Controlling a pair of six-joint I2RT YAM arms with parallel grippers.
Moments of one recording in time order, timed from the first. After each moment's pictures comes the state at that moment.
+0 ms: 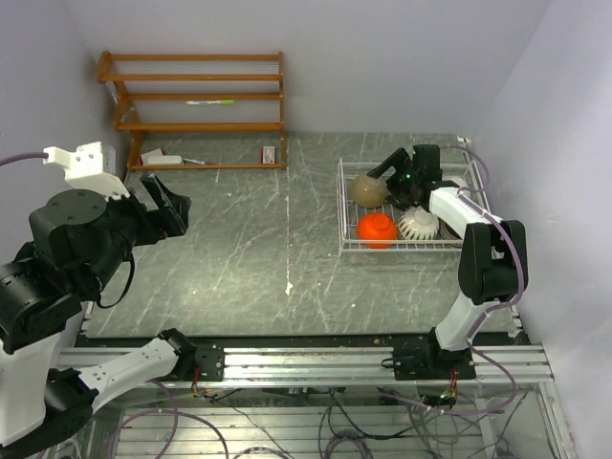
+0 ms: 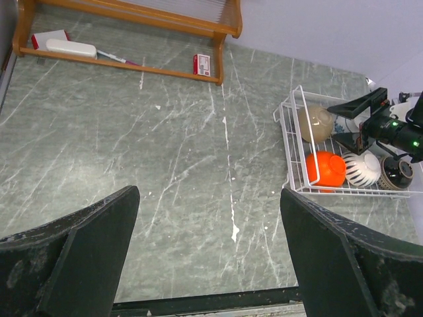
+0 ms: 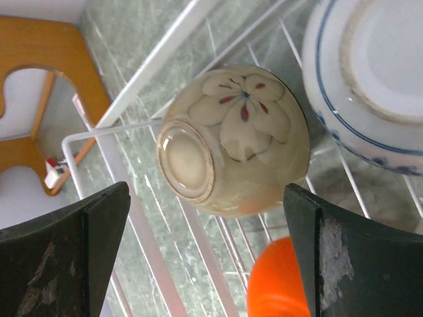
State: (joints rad) left arm -0.69 0.90 1.79 -1.23 -0.52 -0.50; right arm 0.10 1.76 1.19 -0.11 -0.16 0.92
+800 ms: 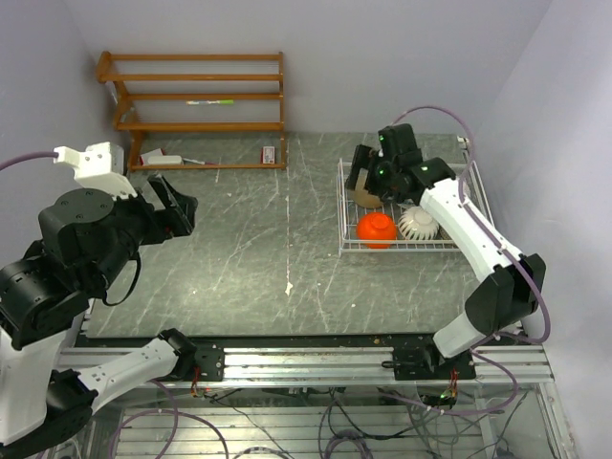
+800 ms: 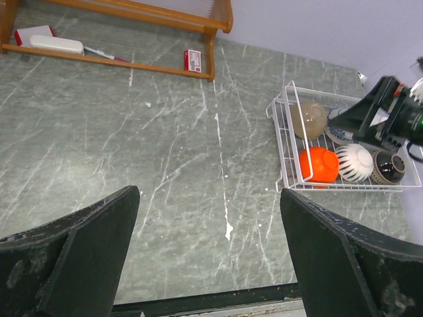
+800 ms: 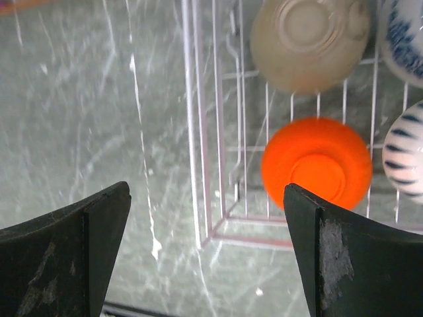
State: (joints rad) left arm -0.69 0.88 1.74 -1.19 -0.49 -0.51; right arm 0.37 1.57 1.51 -0.72 0.06 0.56
